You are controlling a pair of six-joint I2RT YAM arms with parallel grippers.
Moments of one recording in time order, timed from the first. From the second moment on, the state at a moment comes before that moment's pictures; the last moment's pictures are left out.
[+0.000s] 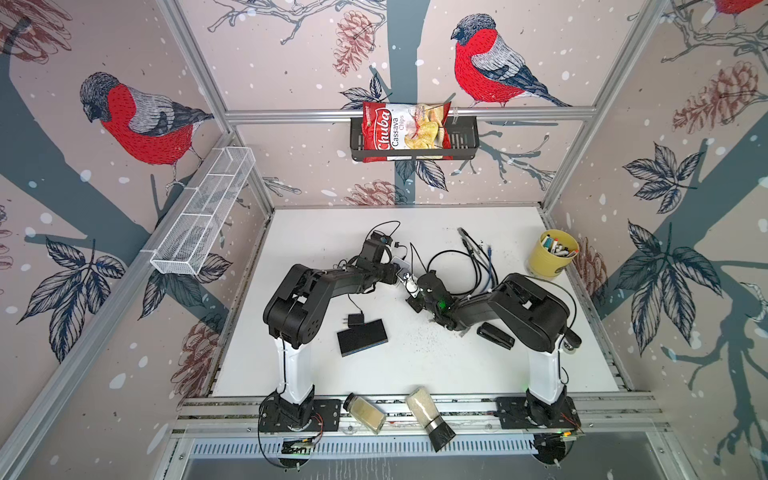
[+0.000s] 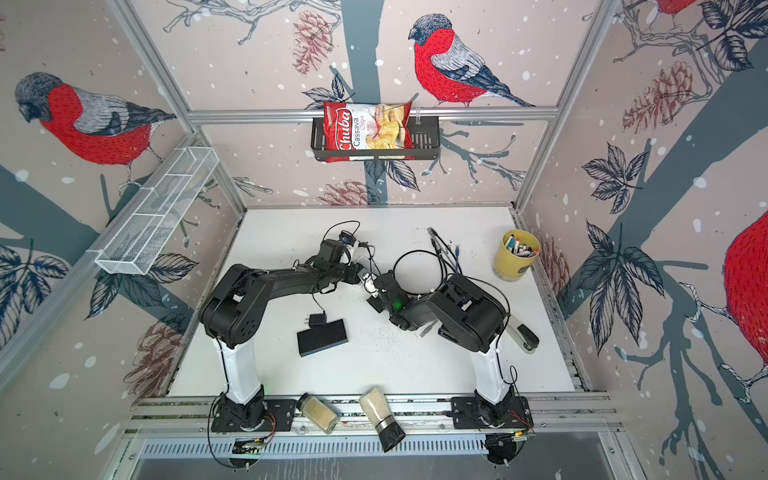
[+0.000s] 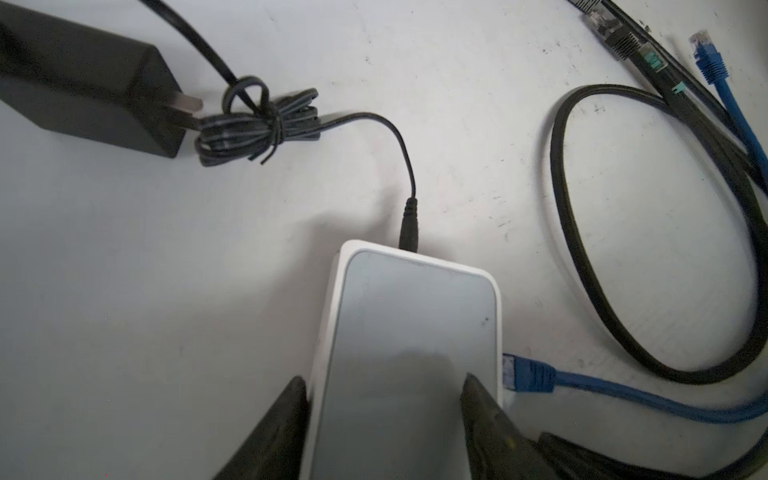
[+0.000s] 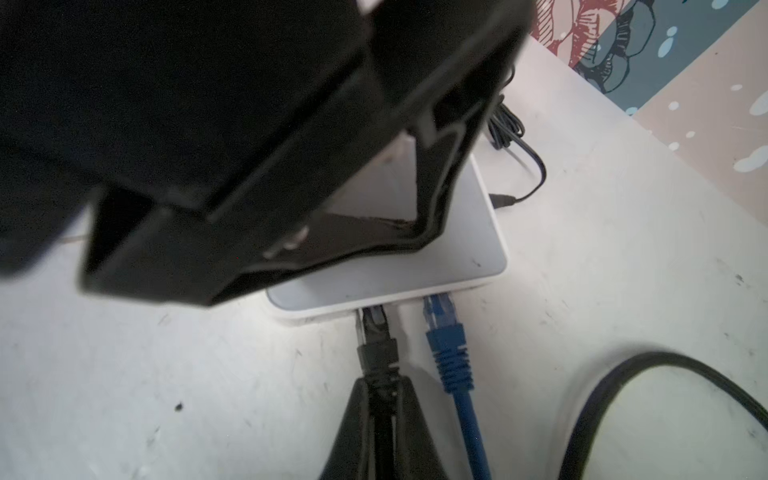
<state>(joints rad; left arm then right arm) -0.47 1.94 1.06 0.09 0.20 -0.18 0.85 1.99 0.85 0.57 0.17 -0.26</state>
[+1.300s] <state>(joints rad) -0.43 1.86 1.03 -0.05 0.30 -0.18 0.68 1.61 0.73 0.59 -0.06 -0.11</state>
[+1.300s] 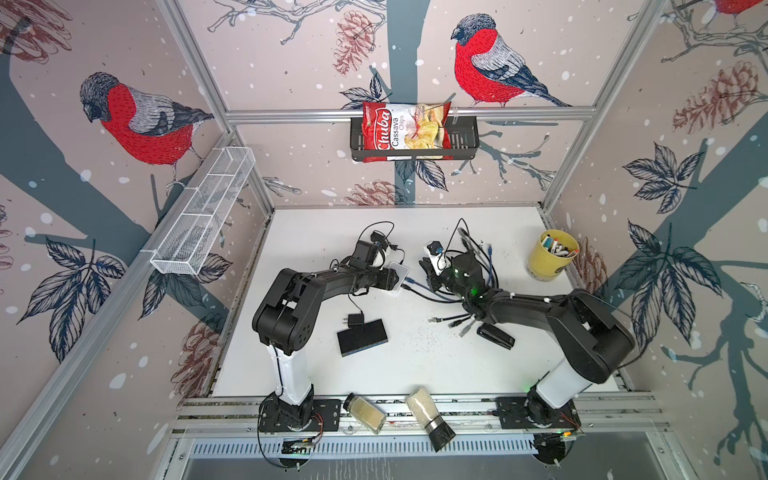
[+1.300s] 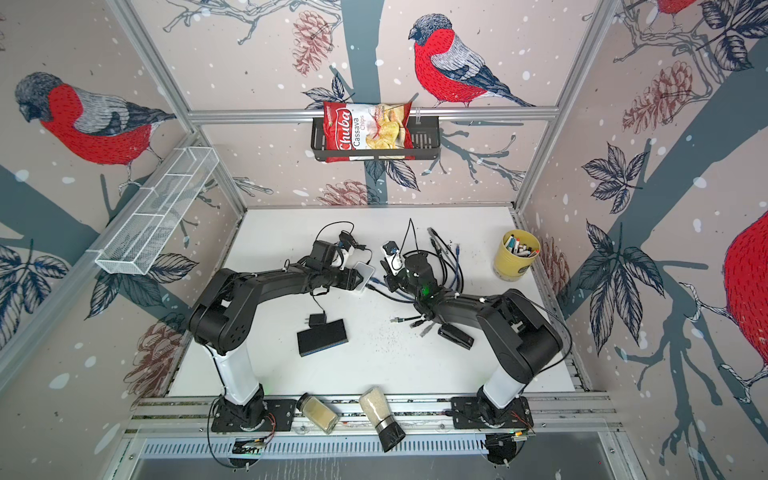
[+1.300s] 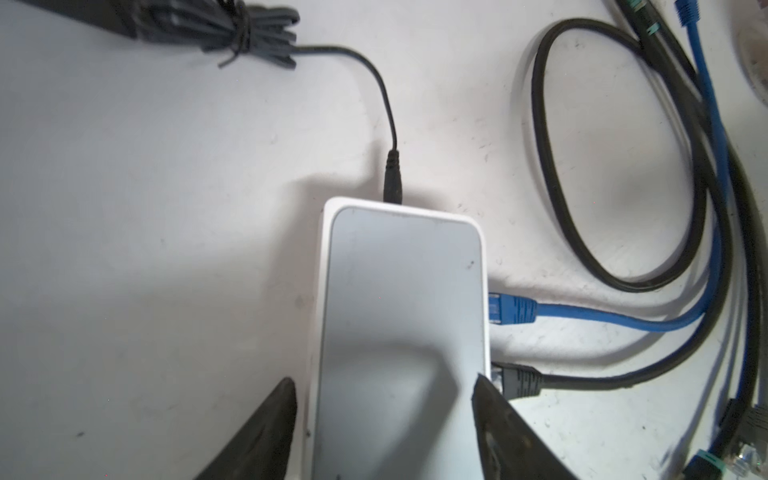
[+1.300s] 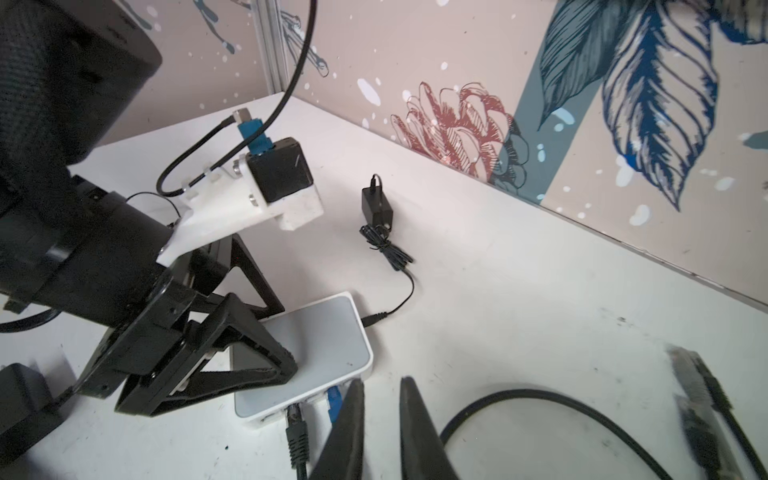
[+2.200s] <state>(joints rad) -0.57 1.95 1.27 -0.37 -0.07 -0.16 0.67 1.09 0.57 0.44 0.09 -0.11</state>
